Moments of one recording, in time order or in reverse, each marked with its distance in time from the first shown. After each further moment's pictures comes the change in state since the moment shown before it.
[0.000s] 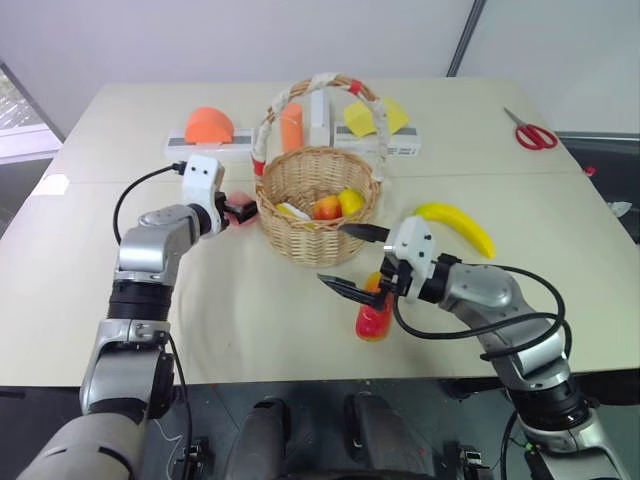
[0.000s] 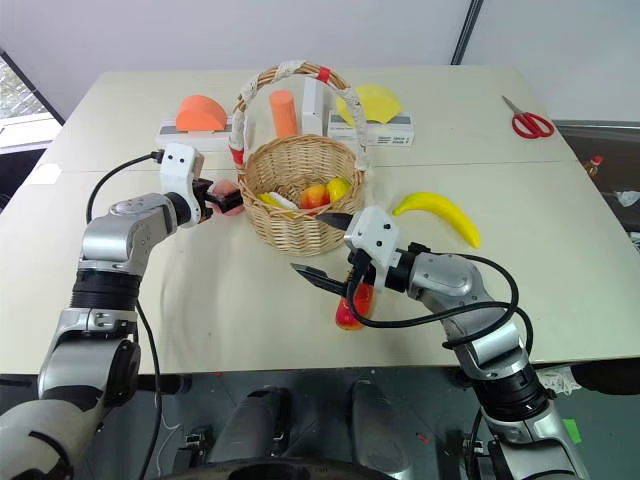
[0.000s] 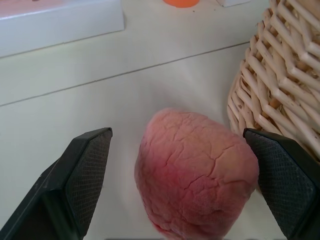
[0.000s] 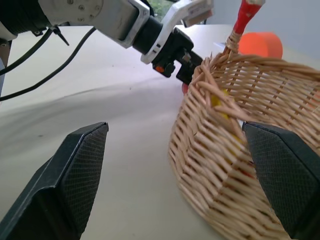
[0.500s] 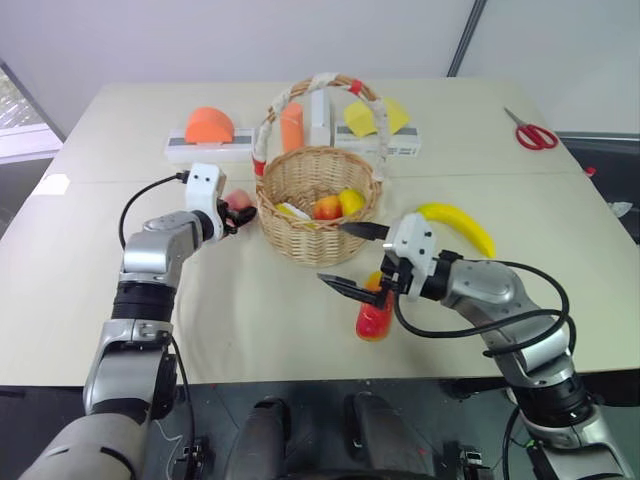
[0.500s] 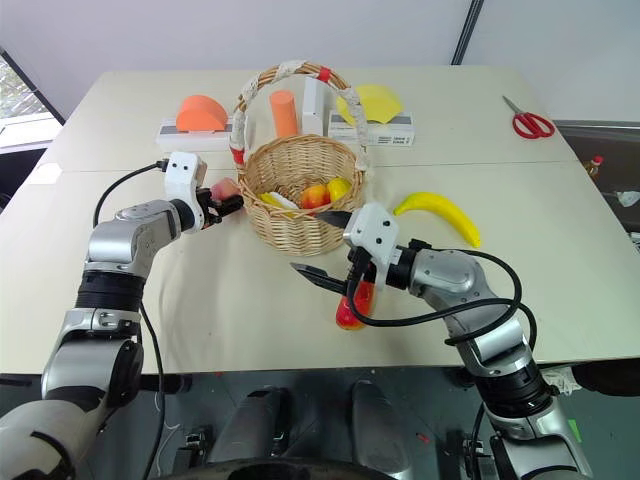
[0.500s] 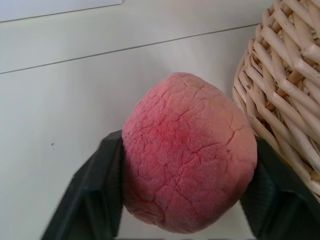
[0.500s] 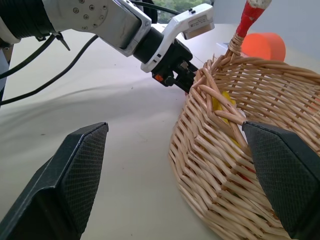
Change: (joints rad) left arm 0.000 -0.010 0.004 0.056 -0.006 -0.010 0.005; right arm -0.010 -0.012 -0.002 -0.019 0.001 0.019 0.001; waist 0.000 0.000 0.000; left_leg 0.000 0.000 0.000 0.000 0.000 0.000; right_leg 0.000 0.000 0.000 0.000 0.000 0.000
